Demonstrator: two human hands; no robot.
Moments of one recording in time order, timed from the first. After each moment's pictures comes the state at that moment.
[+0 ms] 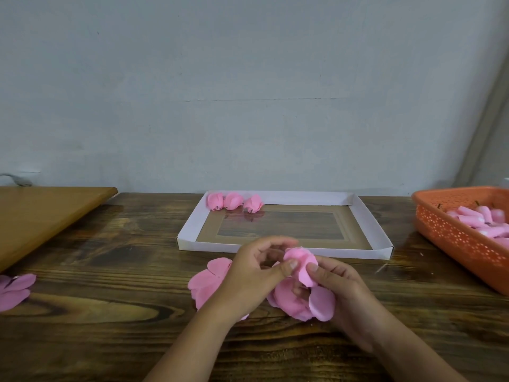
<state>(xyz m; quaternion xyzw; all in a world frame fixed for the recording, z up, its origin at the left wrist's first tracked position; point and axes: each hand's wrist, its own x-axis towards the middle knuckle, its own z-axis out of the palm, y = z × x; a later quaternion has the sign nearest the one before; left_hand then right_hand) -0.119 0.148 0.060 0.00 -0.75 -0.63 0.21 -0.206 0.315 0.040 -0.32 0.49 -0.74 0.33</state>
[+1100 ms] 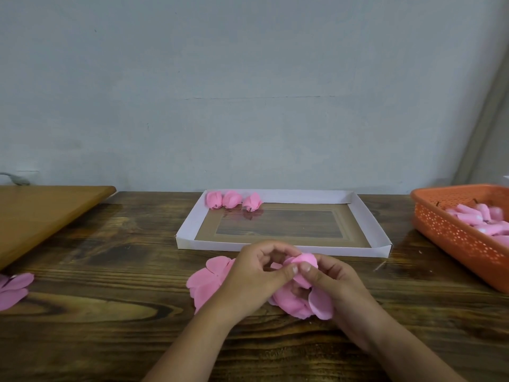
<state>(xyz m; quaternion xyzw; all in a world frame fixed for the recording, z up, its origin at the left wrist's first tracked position) -0.118 0.151 0.060 0.02 -0.77 -0.61 0.19 -0.202 0.313 0.042 -0.31 0.53 -0.73 0.30</state>
